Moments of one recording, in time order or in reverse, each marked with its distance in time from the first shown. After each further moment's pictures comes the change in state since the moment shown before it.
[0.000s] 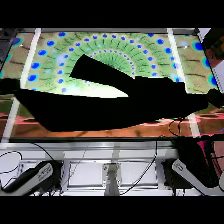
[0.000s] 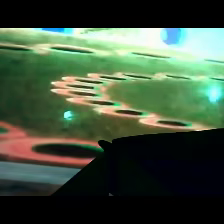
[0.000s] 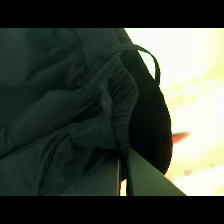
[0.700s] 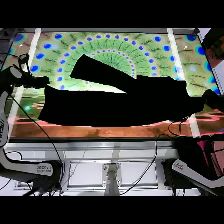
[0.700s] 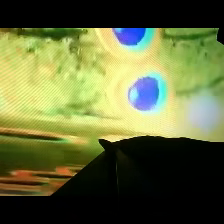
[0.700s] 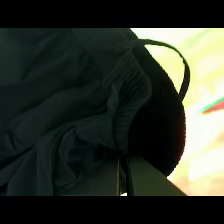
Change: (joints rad) left arm -0.064 -0.393 -0.001 -0.140 0.401 -0.008; right arm 0.000 -0.123 -0.002 -0.003 -0.017 0.081
